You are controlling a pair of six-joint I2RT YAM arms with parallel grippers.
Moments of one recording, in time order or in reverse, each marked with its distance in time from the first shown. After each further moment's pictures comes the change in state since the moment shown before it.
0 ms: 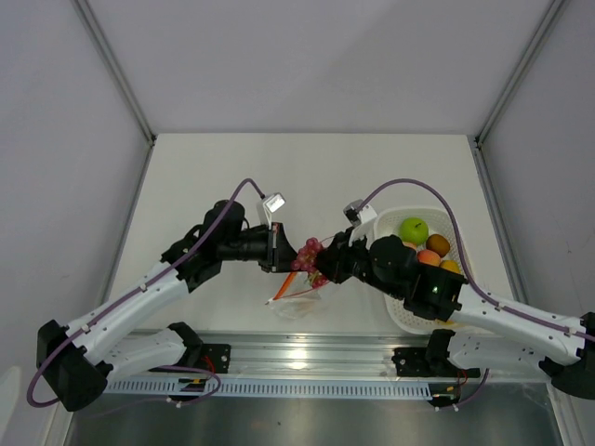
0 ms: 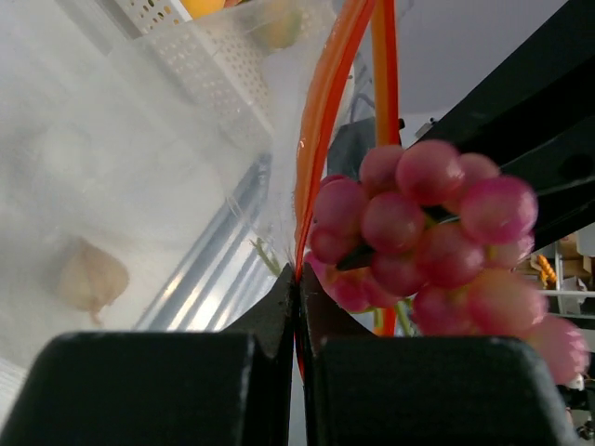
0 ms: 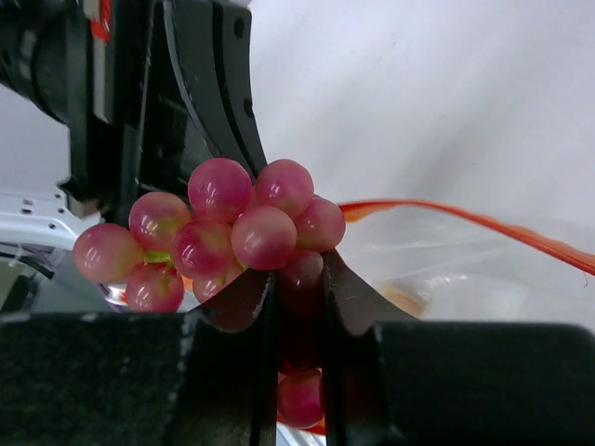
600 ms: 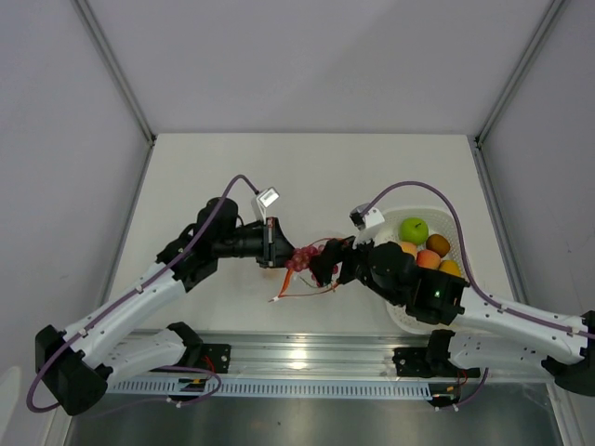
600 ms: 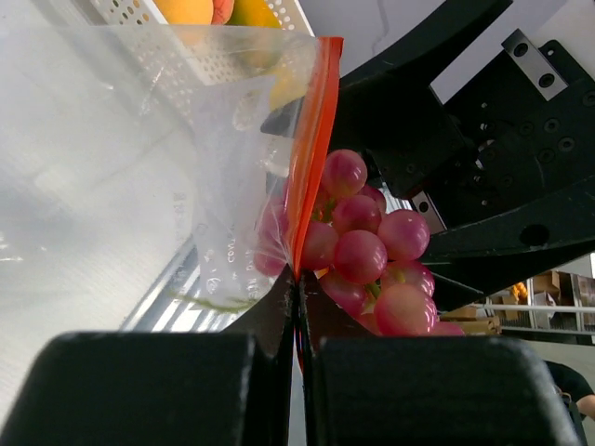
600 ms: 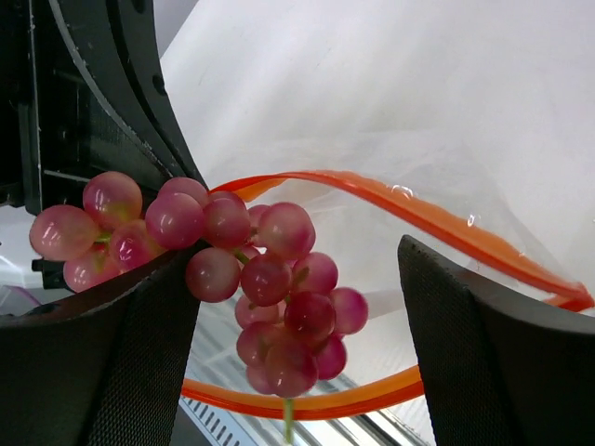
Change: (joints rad) left arm 0.027 -0.019 0.008 0.032 0.031 -0.076; right arm 0.058 -0.030 -0.031 -0.047 0.193 -0.009
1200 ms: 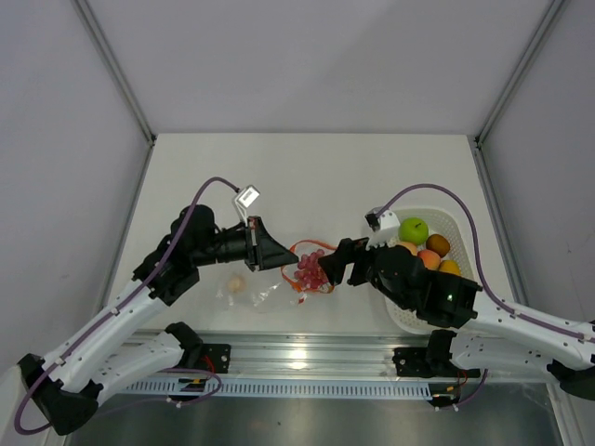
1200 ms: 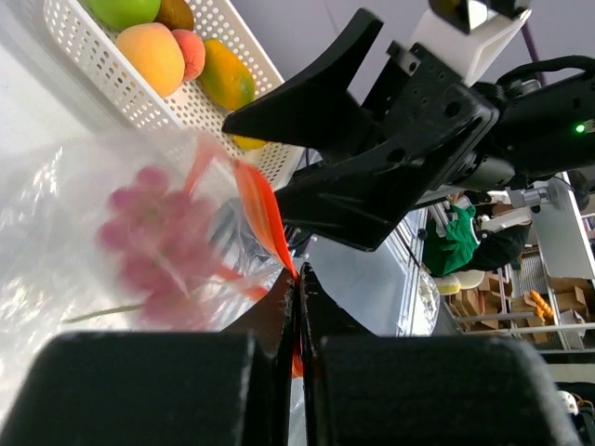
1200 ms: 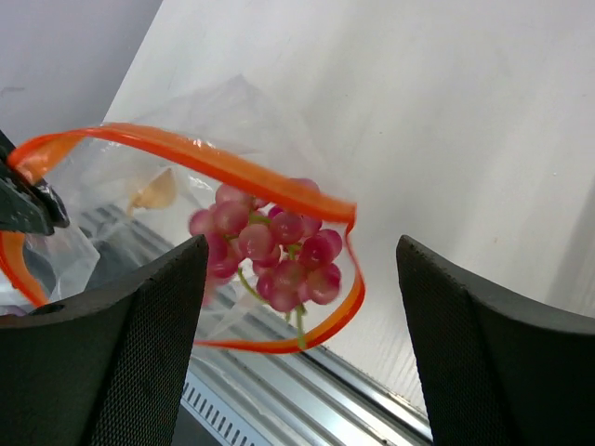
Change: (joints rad) left arm 0.006 -0.153 0.003 -0.016 -0.046 -0.001; right arm 0.002 -0.061 0.005 -0.136 0.092 0.095
